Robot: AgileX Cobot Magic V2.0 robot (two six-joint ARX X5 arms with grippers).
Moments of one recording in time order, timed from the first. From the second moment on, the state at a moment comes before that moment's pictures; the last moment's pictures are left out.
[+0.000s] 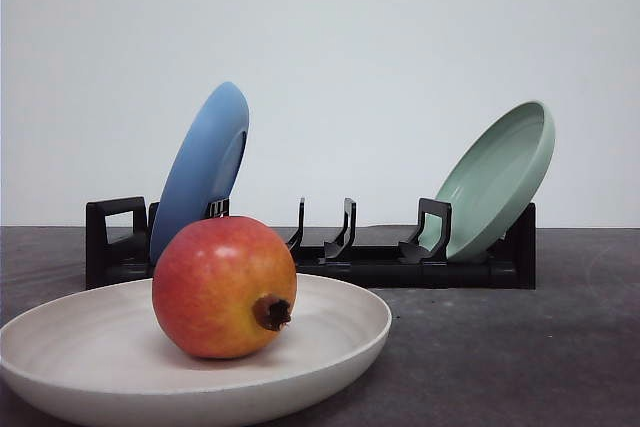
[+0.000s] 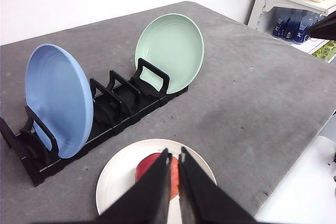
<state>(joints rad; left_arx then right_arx) -1.35 0.44 0.97 -0.90 -0.52 -0.28 0.82 0.46 0.86 -0.74 0.00 0.26</state>
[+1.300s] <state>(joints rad) -0.29 0.16 0.23 -0.27 -0.14 0.02 0.82 0.46 0.86 -0.74 0.00 0.26</state>
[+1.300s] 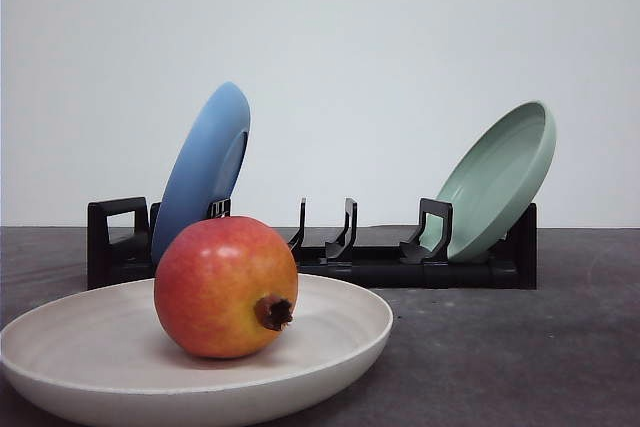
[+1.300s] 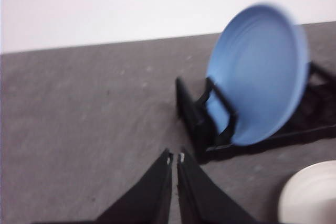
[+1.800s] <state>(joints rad) -0.04 0.00 0.02 -0.13 -0.02 0.03 0.82 0.46 0.86 -0.74 0.00 0.26</state>
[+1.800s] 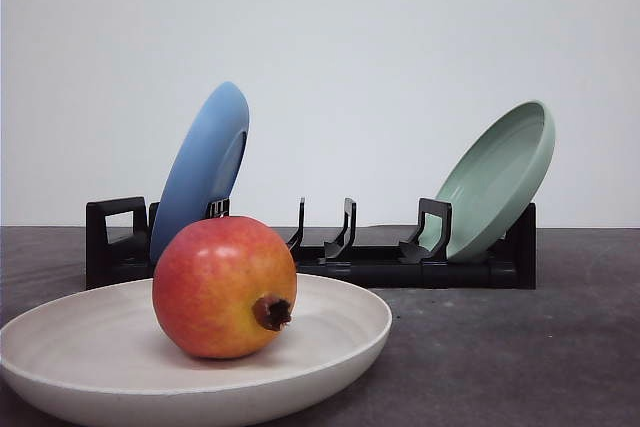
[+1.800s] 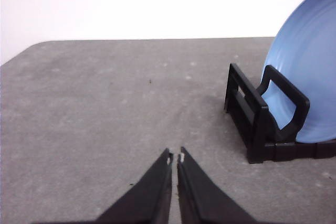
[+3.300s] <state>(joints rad) -0.04 0.00 0.02 -0.18 -0.03 0.03 0.57 0.37 0.77 -0.67 -0.08 0.11</state>
